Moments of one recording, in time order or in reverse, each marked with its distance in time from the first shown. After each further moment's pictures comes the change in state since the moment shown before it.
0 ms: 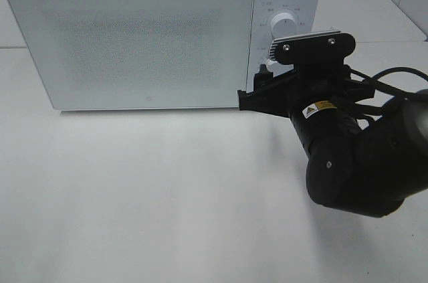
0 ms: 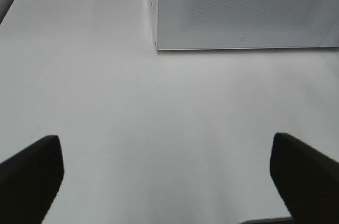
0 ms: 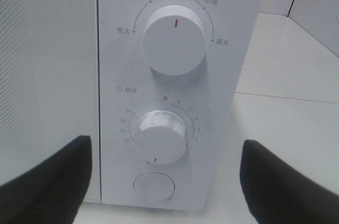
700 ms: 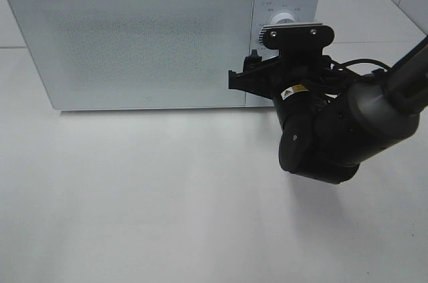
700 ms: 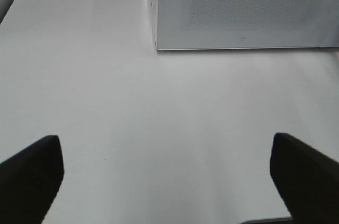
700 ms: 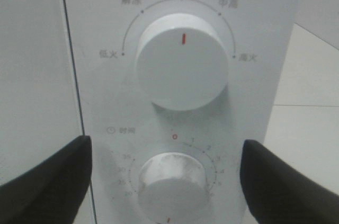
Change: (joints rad) left arm 0.000 0.000 0.000 0.000 0.000 0.000; right arm -0.075 0.158 -0.176 -0.059 -0.005 0.072
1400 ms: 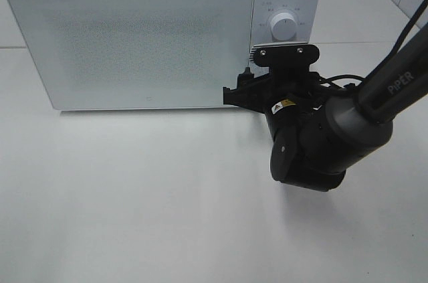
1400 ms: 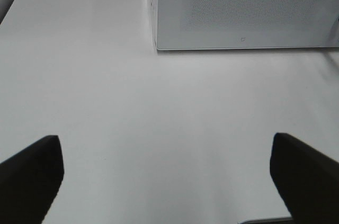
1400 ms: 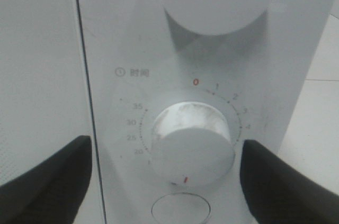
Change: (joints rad) left arm 0.000 0.000 0.000 0.000 0.000 0.000; right arm -0.002 0.089 -0.031 -0.010 0.012 0.033
